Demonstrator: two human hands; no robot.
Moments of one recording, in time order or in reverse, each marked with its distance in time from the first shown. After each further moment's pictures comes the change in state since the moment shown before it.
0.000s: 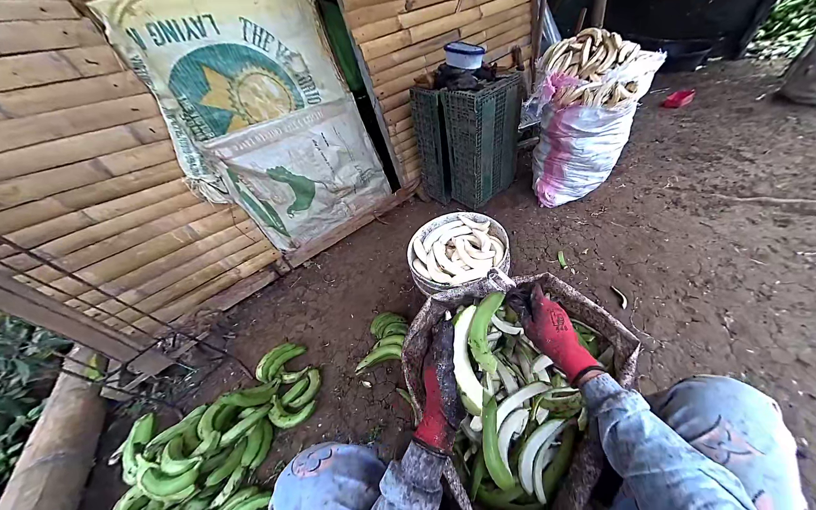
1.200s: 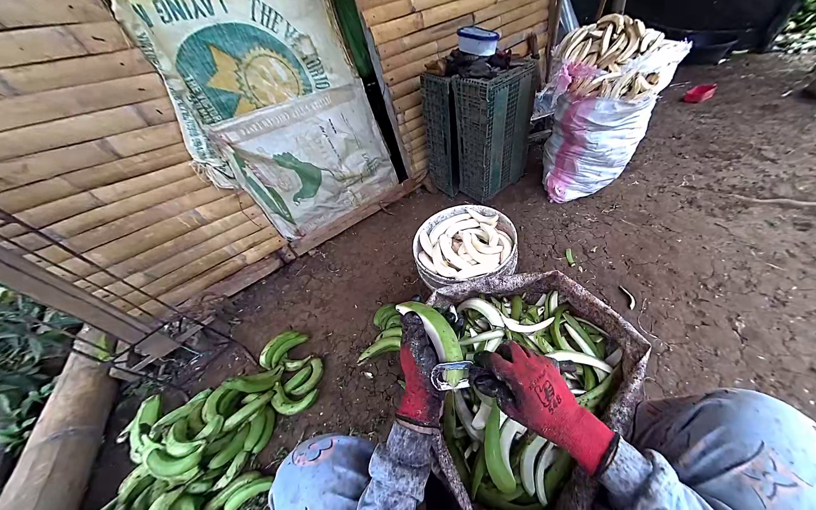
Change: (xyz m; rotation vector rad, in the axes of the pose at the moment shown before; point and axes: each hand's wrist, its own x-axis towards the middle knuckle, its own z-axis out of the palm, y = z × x) left_hand 0.039 0.007 -0.021 -0.390 0.066 0.027; right_hand -0.087 -0.037 0.030 -0.143 -0.009 -0.576
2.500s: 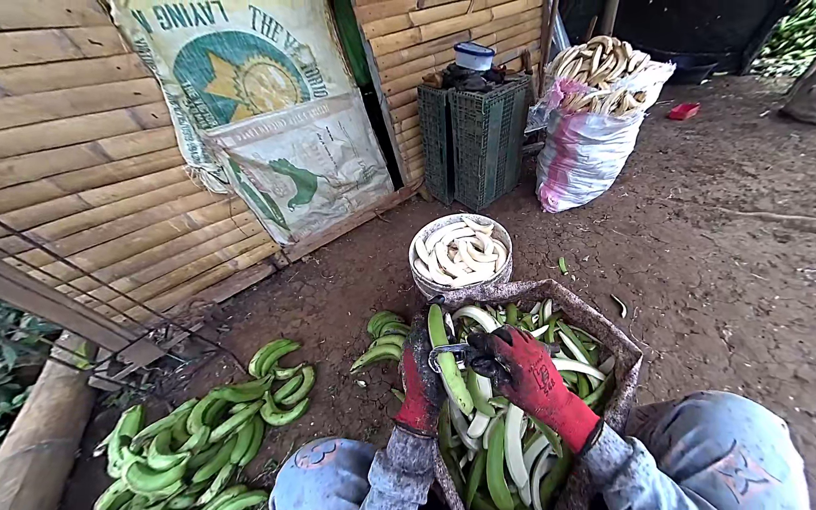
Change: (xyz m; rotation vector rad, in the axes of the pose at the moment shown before) left_hand -0.013 0.010 0.007 0.570 -0.095 0.187; right_hand 0.025 0.018 0.000 0.070 0.219 -0.045
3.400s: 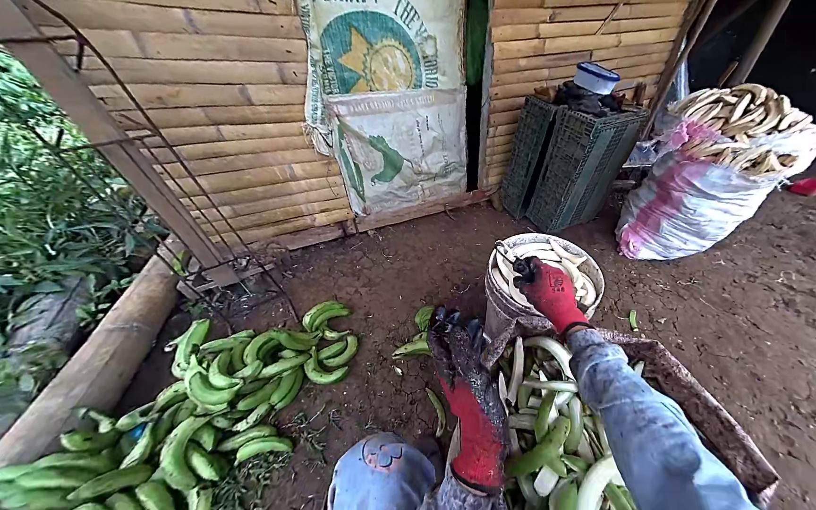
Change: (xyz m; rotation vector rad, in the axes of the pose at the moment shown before) left_hand 0.016 0.033 -0.032 -0.474 0.551 0.163; right_hand 0.213 0.043 0.098 -0.115 -0.322 0.395
